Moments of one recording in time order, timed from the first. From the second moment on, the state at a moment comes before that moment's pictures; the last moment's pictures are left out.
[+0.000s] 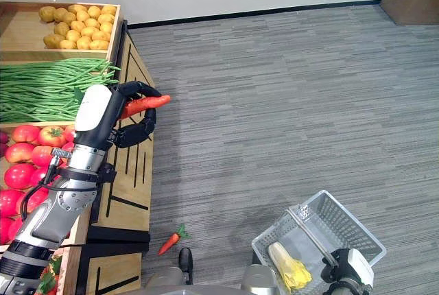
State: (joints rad) left arm -0.09 0.70 -0.11 -0.13 0.42 -0.25 0.34; right arm 0.06 -0.44 0.08 1.17 -0.22 -0.11 -0.47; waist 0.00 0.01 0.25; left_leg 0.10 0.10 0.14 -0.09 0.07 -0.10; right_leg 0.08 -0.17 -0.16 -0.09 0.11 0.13
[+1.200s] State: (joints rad) left arm -0.29 0.84 -0.51 -0.27 0.26 -0.34 0.15; right arm -0.37 -0.75 0.51 0.84 -0.25 -0.18 -0.31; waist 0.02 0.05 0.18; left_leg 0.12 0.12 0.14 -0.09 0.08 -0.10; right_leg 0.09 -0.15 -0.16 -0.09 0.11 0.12
